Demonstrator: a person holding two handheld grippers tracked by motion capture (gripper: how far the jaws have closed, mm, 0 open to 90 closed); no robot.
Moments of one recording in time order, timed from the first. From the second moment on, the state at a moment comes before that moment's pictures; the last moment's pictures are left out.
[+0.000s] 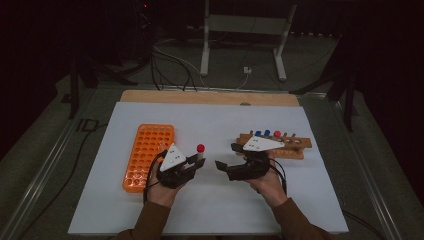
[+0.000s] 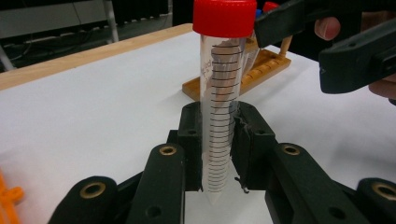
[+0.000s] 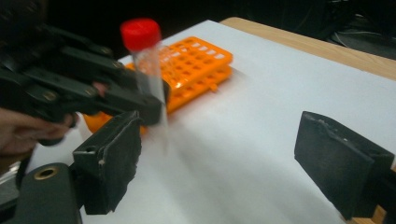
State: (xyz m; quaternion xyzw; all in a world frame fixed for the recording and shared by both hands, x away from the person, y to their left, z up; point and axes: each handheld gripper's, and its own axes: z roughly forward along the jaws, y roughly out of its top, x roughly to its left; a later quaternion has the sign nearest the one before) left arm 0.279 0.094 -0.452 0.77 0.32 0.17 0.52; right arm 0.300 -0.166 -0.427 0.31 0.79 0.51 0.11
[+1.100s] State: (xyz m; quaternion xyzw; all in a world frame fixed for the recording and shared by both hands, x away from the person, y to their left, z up) left arm 0.275 0.167 -0.432 0.72 0.39 0.24 0.53; right arm 0.299 -0.245 -0.445 0.39 0.73 0.52 0.19
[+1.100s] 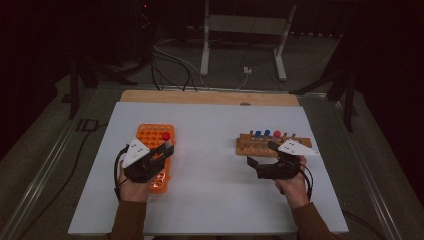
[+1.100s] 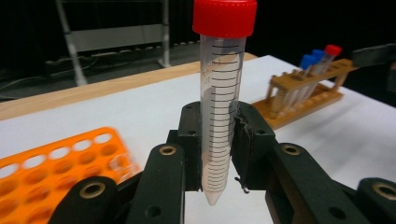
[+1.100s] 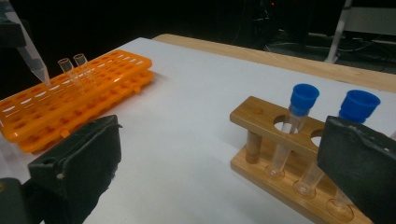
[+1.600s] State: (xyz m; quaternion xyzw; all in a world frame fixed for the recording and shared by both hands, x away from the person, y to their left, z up) left arm 0.279 0.182 -0.457 0.71 0.42 0.27 0.50; right arm 0.298 -0.248 -0.448 0.39 0.73 0.52 0.20
